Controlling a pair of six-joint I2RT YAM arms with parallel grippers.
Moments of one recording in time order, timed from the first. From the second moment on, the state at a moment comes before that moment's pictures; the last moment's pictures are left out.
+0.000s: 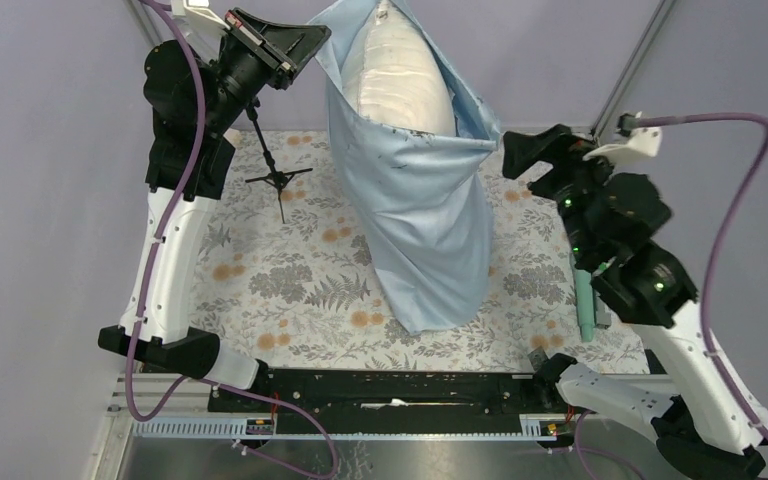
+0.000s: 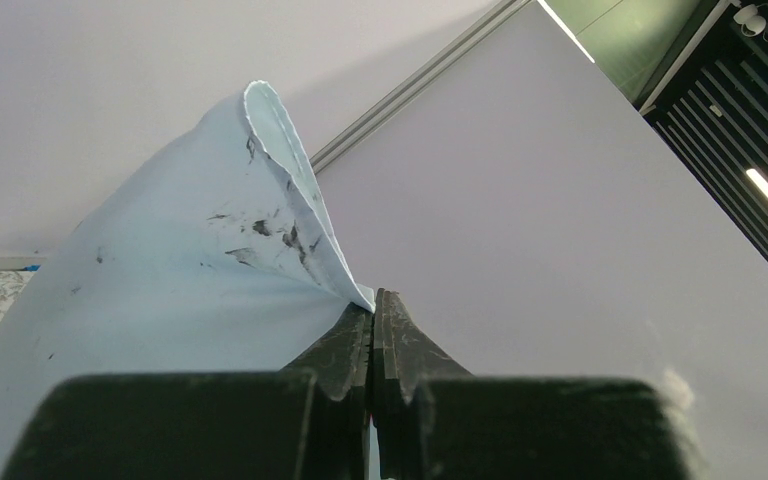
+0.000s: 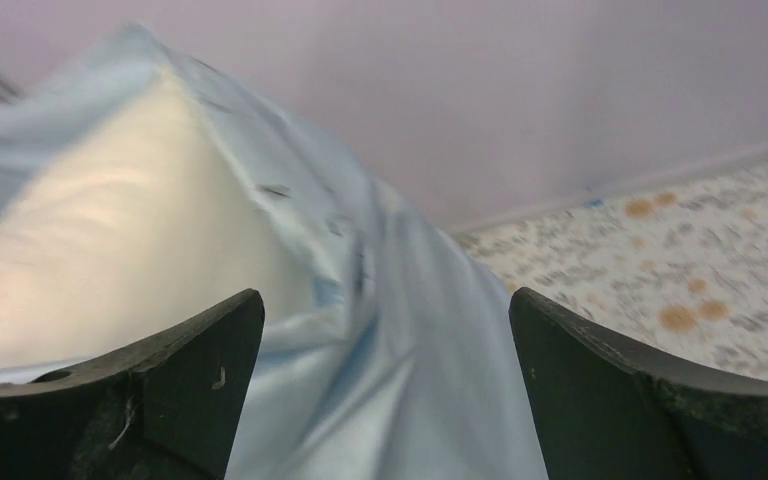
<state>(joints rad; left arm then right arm) -0.27 1.45 2.01 -0.23 0.36 -1.07 0.67 0.92 1.37 -0.41 0.59 0.46</state>
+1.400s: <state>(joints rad) -0.24 1.37 1.92 -0.19 0.37 -1.04 0.67 1.52 2.53 -0.66 0.15 0.49</state>
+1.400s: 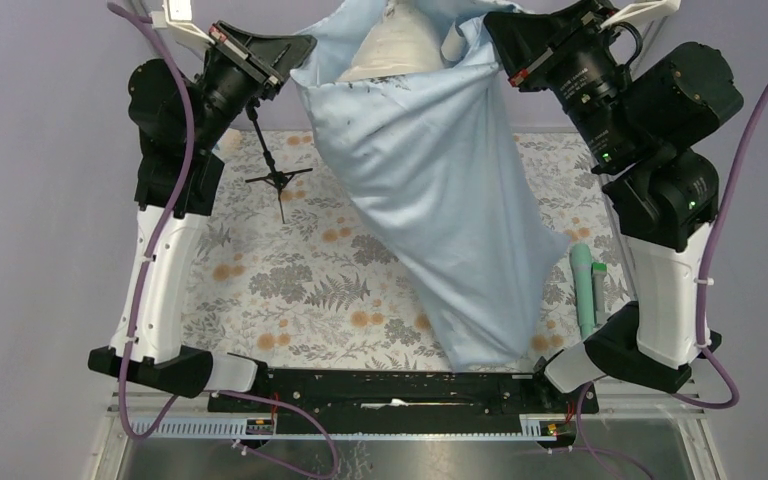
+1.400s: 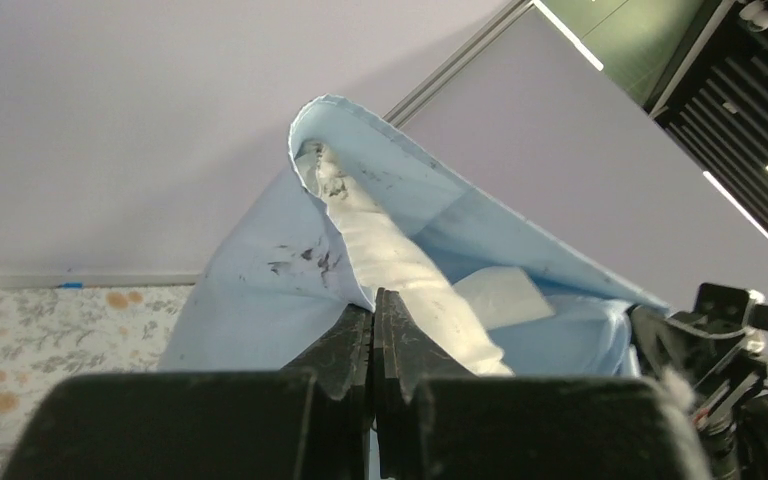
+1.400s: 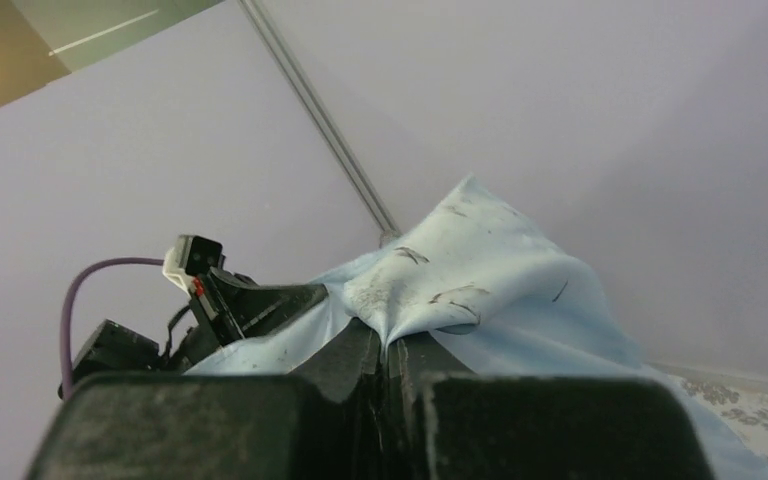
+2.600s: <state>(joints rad) -0.40 0.83 0.33 -0.04 0.09 -1.18 0.88 2.20 2.57 -0.82 -0.23 0.48</state>
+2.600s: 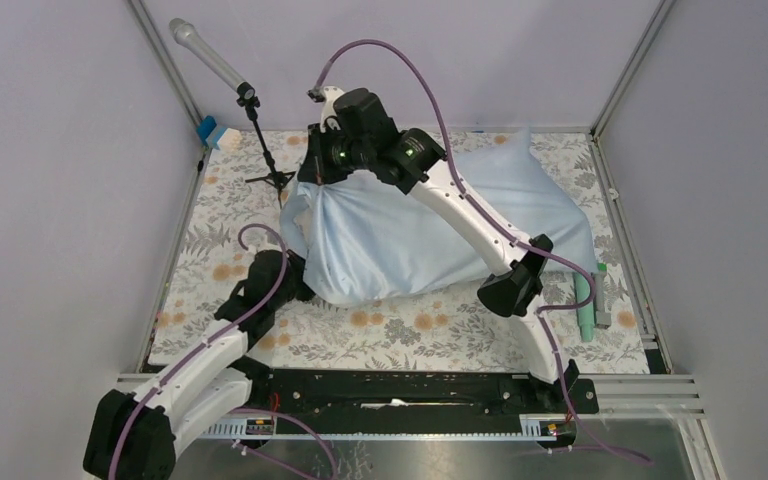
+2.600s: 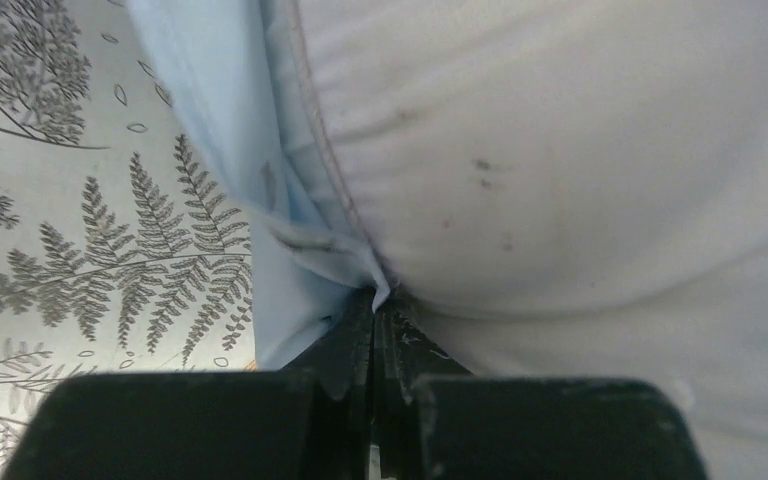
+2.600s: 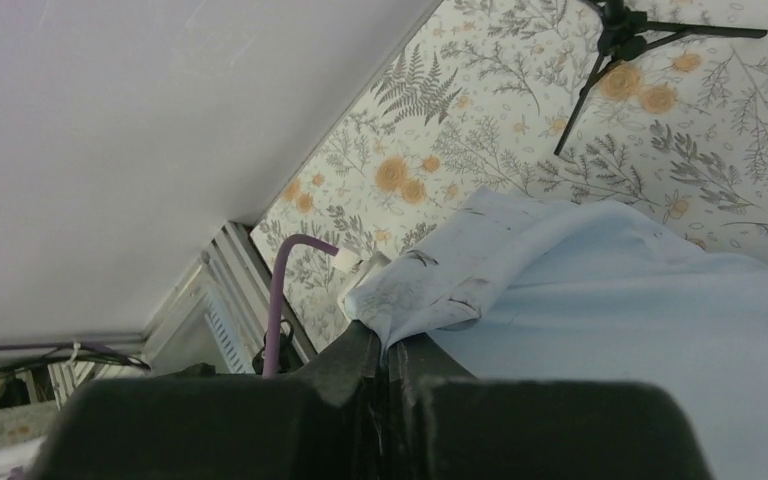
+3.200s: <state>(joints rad) -0.68 0.59 0.25 -0.17 -0.17 -1.33 0.93 1.77 1.97 -0.72 -0.09 0.34</state>
